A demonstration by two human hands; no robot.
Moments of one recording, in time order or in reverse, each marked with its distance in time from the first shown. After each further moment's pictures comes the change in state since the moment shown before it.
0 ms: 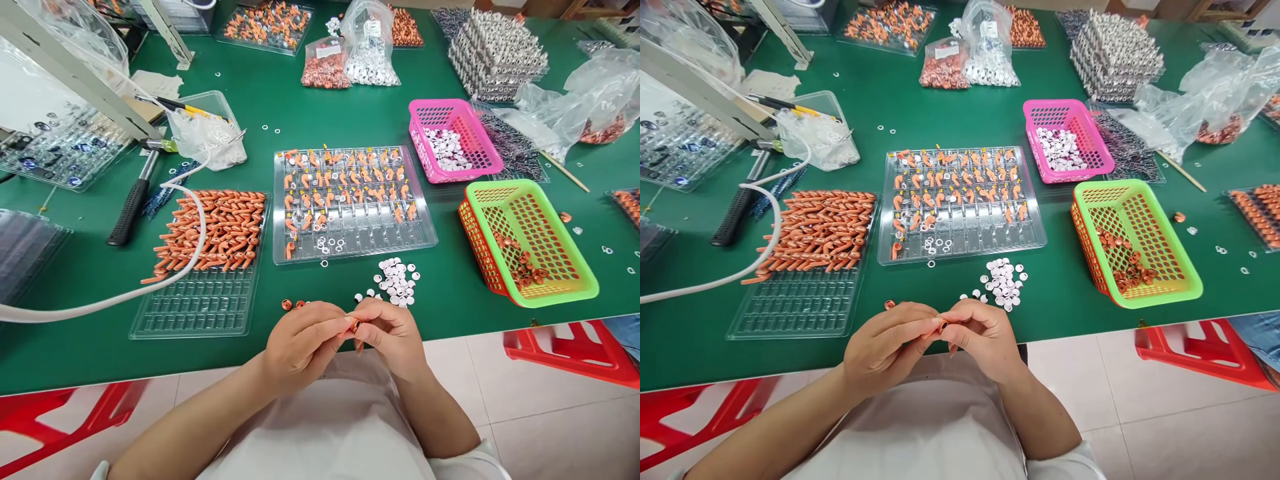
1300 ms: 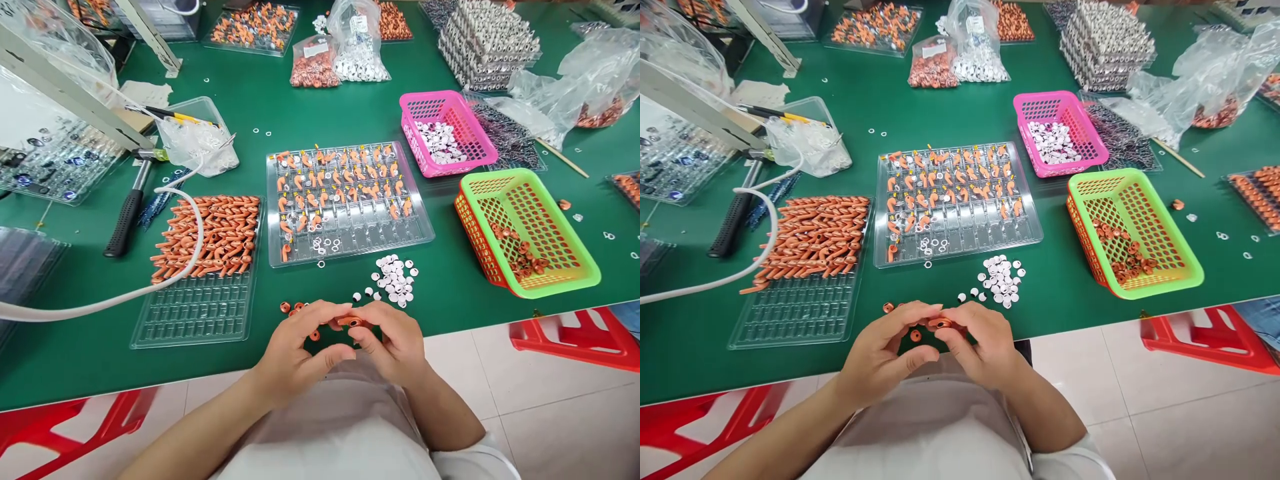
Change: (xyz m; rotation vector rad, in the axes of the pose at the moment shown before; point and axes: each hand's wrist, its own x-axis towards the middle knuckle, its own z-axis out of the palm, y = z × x) left_hand -0.006 0.006 -0.001 -0.196 -0.065 -0.348; right_hand -0.006 -0.009 0.001 -0.785 0.009 -0.502
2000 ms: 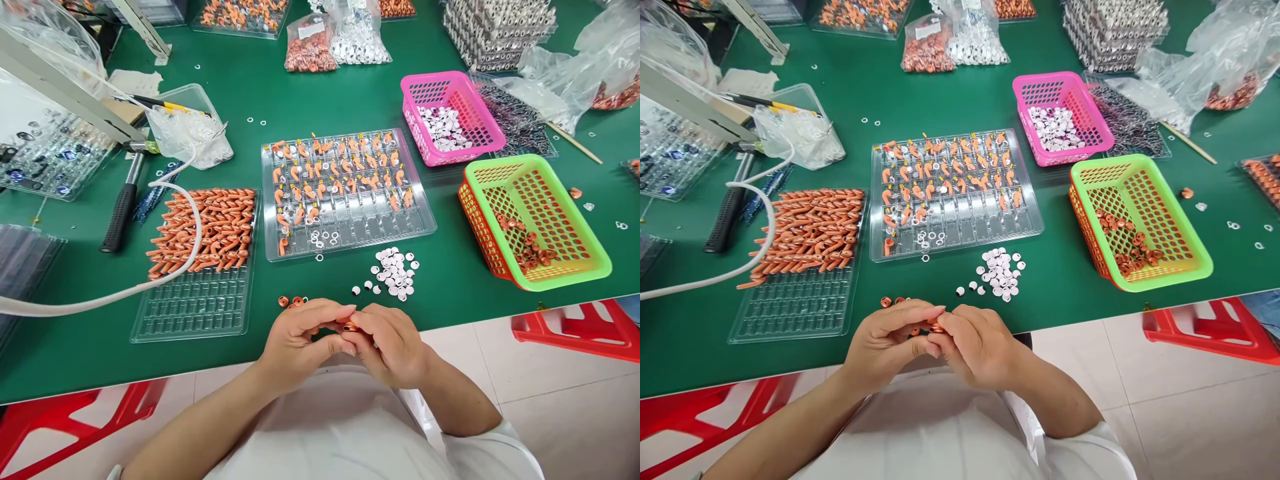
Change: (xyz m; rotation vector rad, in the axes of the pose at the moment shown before) left_hand 0.001 -0.001 0.010 -0.331 0.062 -0.164; right_hand -0.006 0.005 -0.002 -0.311 -0.110 -0.251
